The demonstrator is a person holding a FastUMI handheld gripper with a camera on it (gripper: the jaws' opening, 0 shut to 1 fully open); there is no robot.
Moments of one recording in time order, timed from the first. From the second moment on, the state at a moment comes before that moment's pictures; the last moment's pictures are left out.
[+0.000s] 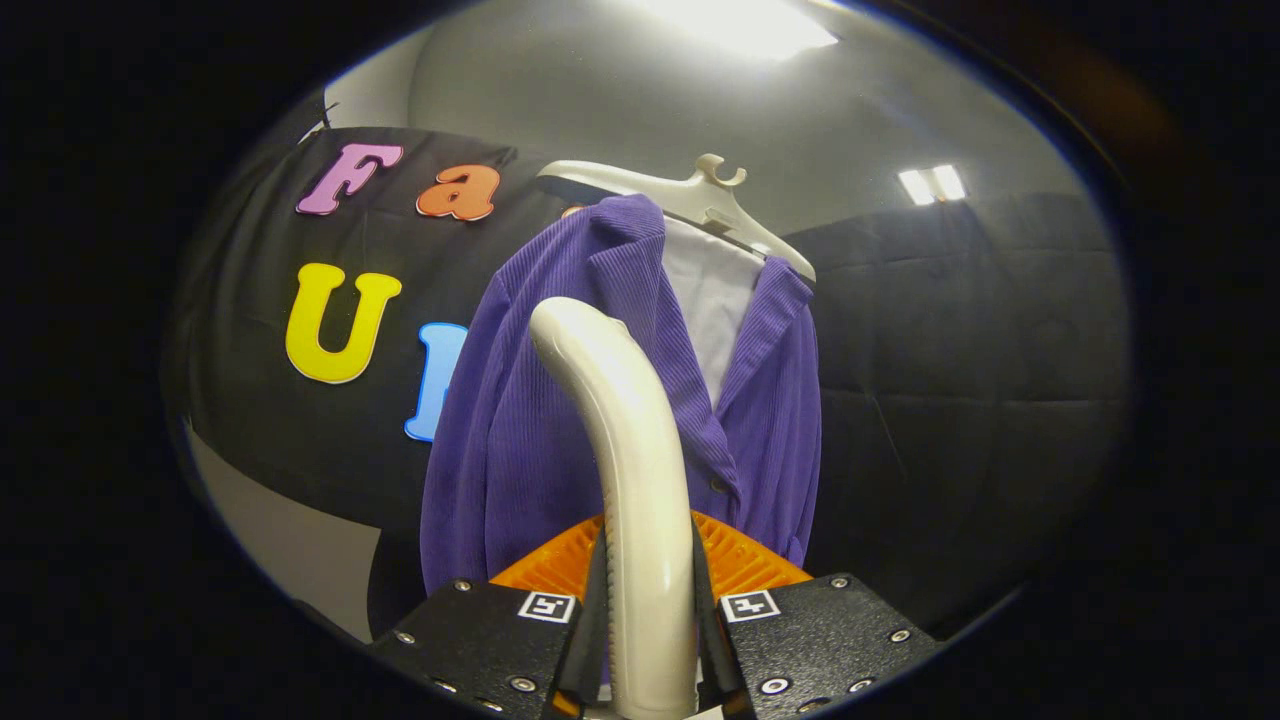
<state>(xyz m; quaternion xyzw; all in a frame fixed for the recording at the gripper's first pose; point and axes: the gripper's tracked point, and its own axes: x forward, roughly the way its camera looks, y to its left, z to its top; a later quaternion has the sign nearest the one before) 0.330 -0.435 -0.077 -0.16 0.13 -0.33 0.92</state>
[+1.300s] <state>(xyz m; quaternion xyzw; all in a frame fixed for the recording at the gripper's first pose) 0.223 -0.412 -0.281 -0.13 0.29 -0.33 0.89</state>
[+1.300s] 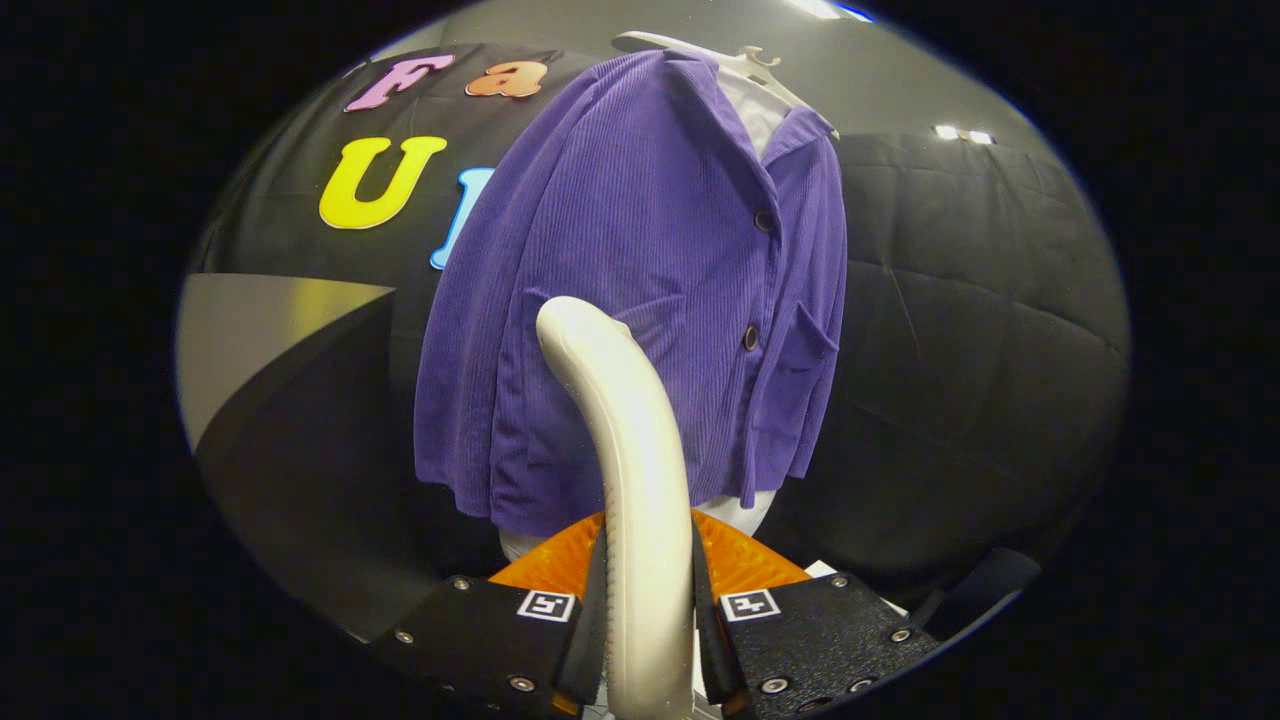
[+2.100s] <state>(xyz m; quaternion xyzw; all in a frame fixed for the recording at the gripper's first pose) 0.156 -0.382 -0.234 -0.12 0.27 -0.33 0.90</state>
